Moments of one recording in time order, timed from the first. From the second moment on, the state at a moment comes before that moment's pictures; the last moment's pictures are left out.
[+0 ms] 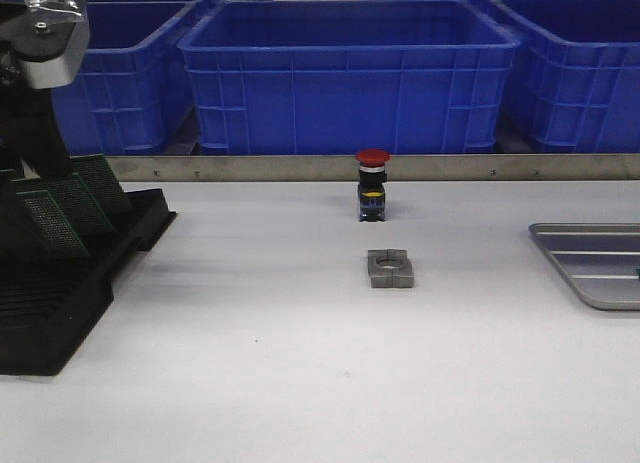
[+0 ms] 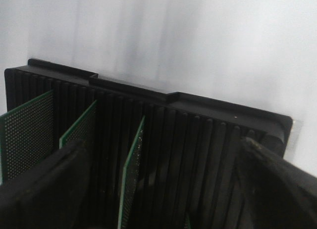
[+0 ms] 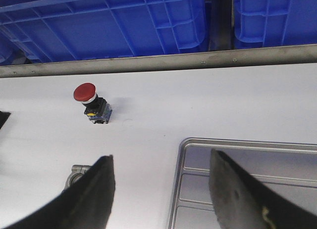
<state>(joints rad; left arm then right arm) -0.23 1.55 -0.99 -0.18 0.61 1.33 -0.32 1.12 -0.69 1.25 0.52 -1.21</state>
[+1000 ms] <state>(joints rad) -0.23 1.59 -1.00 -0.16 0.54 1.33 -0.32 1.12 -0.69 1.25 0.52 -1.21</state>
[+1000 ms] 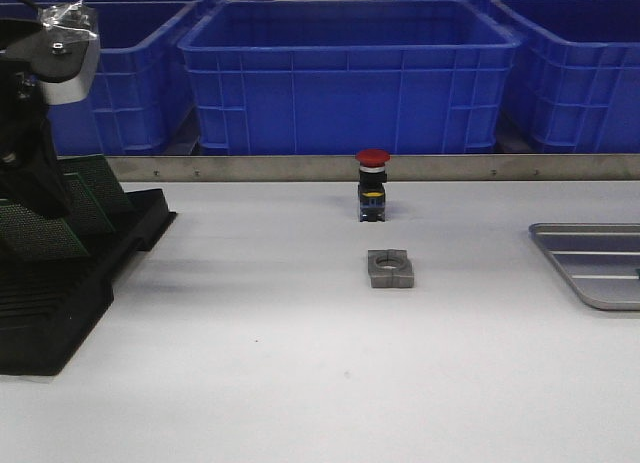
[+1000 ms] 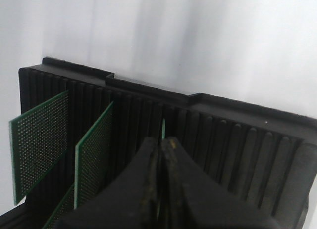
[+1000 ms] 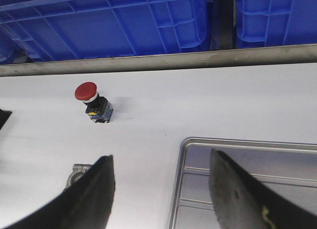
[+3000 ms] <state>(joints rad) -0.33 1.40 -1.00 -1.00 1.08 1.49 0.45 1.36 -0.84 1.27 0.82 -1.74</state>
